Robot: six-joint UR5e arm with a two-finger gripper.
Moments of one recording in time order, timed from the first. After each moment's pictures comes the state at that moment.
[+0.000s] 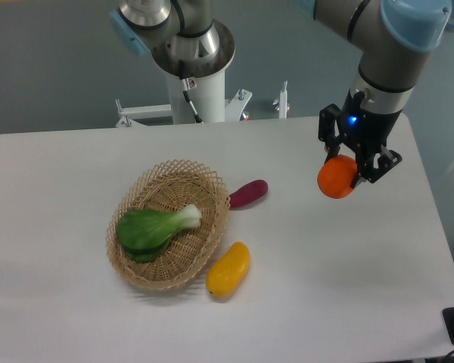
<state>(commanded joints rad) 2.68 -1.85 -1.30 -1.49 1.44 1.60</state>
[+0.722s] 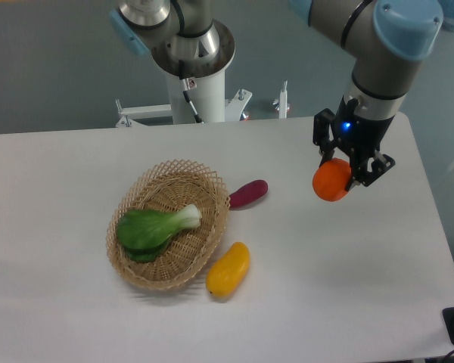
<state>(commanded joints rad) 2.64 -1.86 -1.39 -1.39 1.45 1.49</state>
